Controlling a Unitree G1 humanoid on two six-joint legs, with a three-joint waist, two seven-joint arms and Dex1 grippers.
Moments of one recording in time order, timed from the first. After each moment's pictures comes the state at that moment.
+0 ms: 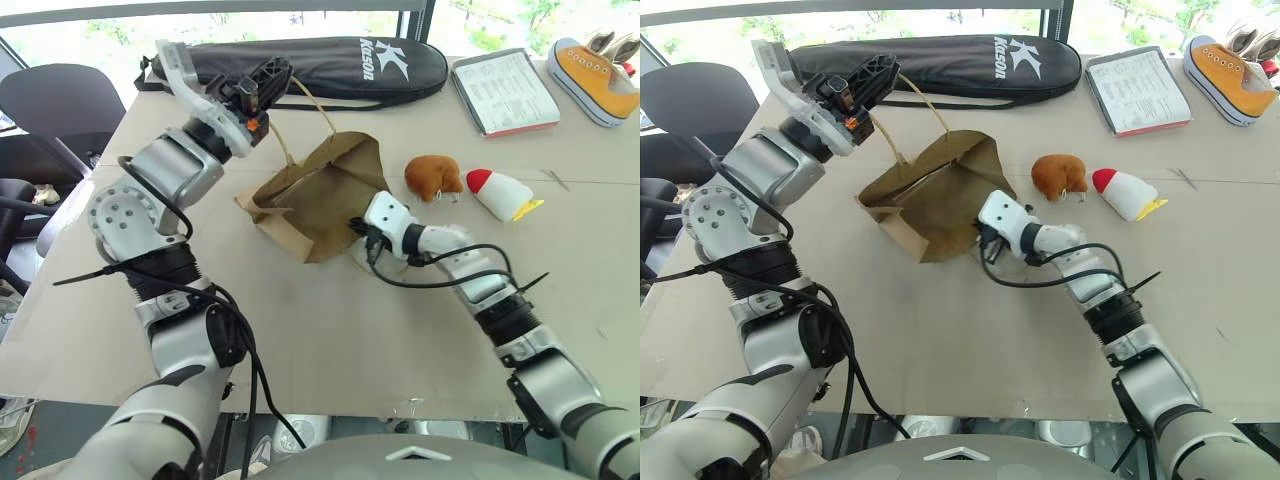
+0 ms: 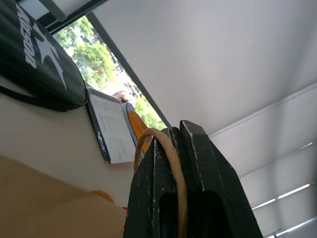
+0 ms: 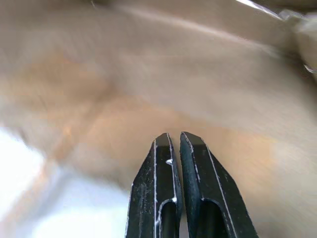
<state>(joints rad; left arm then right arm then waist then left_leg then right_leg) -0.83 0.32 0.54 0.09 -1.53 1.04 0.16 -0.58 -0.29 0.38 0.24 0.00 0.22 0.67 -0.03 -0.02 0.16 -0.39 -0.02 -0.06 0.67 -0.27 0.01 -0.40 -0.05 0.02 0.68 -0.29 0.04</state>
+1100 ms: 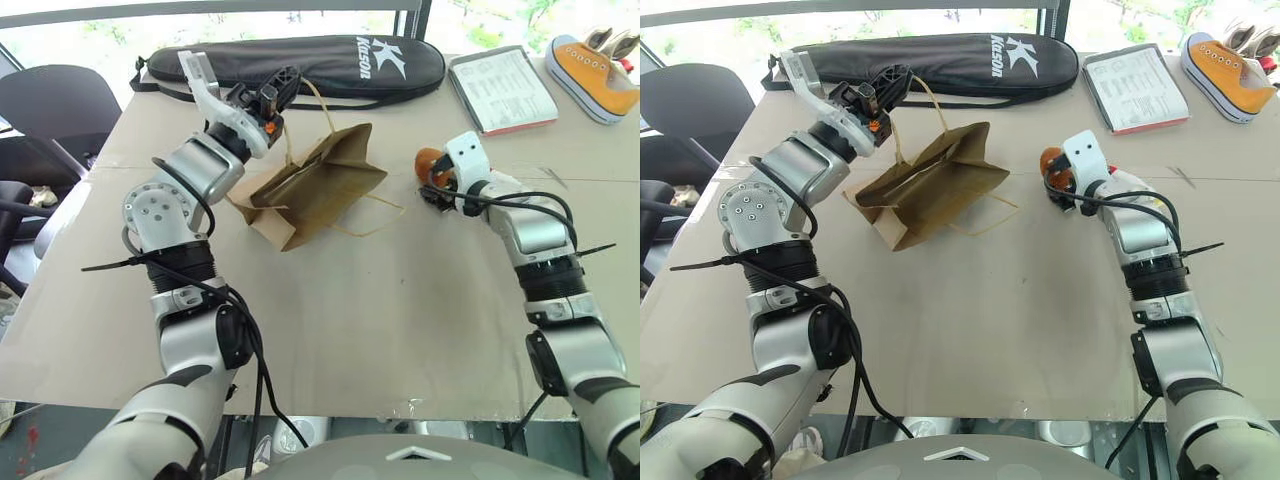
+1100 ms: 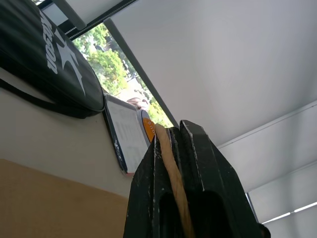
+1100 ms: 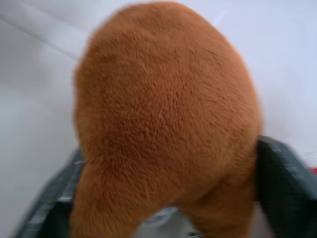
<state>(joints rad) -0.83 0.28 0.46 0.19 -1.36 0.90 0.04 -0.74 -0.36 0.11 0.28 0.04 0.75 0.40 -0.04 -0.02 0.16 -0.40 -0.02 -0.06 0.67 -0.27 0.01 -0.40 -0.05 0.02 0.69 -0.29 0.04</state>
